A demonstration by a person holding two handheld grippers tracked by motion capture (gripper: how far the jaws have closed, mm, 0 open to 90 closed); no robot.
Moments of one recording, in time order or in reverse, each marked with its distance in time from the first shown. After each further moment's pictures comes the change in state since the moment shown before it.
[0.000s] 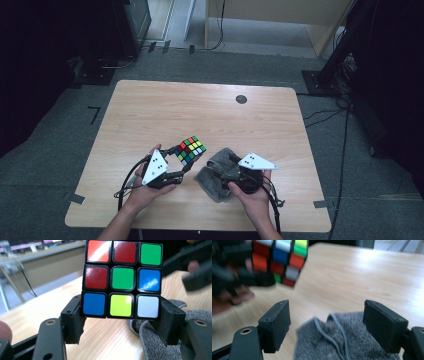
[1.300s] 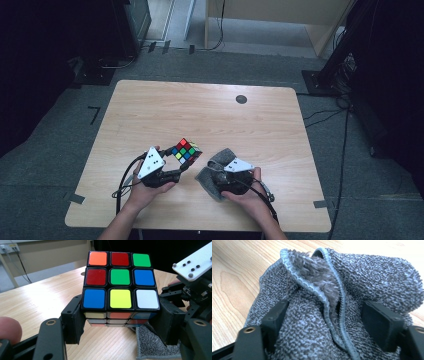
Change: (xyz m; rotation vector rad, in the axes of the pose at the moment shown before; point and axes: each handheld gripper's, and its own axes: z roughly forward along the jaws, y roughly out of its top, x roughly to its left) left arm 0.003 0.002 -0.005 0.036 -0.009 -0.095; right arm -0.017 -0.050 0.050 0.281 -0.102 -0.144
